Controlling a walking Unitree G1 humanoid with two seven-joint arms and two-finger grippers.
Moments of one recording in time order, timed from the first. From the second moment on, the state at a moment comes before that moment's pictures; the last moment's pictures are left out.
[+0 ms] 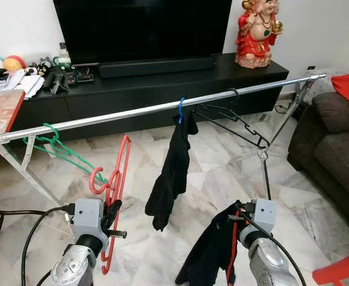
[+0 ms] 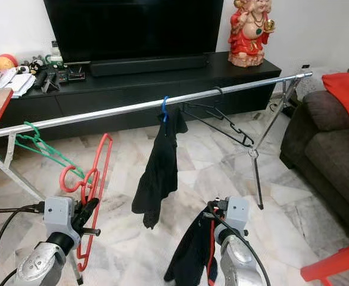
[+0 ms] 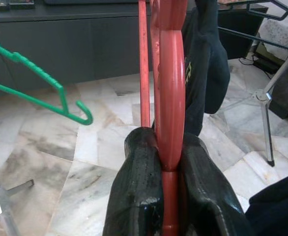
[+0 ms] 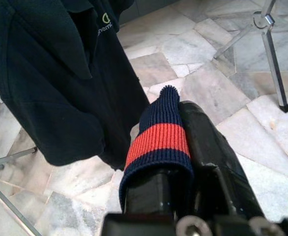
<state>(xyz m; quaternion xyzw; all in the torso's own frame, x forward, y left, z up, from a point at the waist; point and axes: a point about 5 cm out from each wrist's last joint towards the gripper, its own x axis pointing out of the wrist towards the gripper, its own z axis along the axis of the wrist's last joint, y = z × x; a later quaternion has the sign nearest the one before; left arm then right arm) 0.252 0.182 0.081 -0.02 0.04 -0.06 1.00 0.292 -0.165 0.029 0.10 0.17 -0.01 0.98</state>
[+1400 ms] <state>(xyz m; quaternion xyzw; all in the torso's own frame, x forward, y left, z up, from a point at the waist) 0.254 0.175 0.081 -0.02 0.04 -0.08 1.00 0.294 -0.166 0.030 0.11 0.17 -0.02 0.98</state>
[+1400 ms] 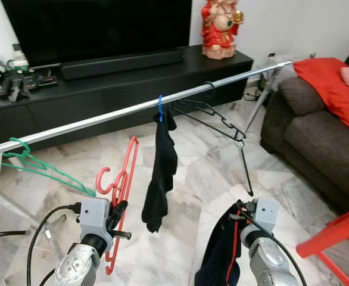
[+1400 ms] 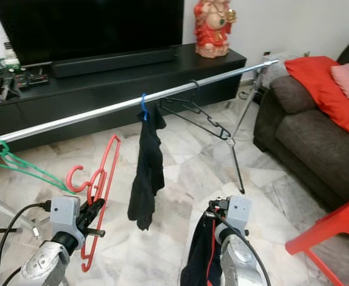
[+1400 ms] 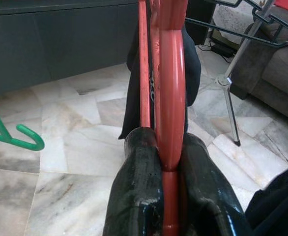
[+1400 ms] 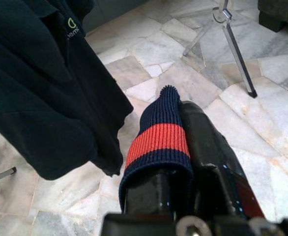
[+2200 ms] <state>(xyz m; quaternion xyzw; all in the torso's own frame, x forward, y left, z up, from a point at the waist) 0.254 0.175 0.082 -0.02 0.04 -0.09 1.00 0.296 -0.168 0.033 0.11 0.16 -0.03 0.98</state>
